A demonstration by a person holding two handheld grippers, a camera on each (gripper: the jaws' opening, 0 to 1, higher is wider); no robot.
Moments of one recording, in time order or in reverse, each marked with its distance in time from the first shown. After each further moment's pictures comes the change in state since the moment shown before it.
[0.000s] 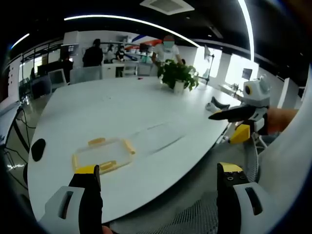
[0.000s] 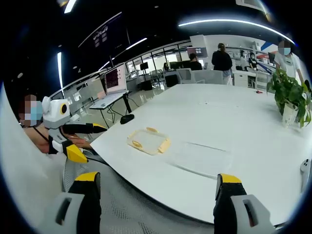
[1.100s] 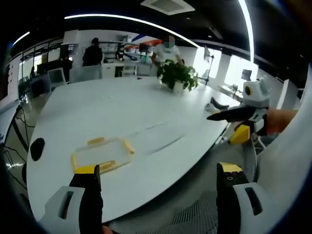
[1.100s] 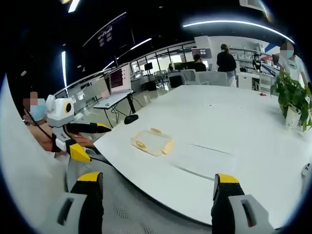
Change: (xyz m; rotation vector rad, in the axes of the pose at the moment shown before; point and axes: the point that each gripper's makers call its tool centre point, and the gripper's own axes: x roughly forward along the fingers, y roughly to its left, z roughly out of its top) left arm -0.001 0.000 0.001 -0.009 -0.001 -0.010; right arm 0.000 0.006 0.003 -0.022 -0.006 0.032
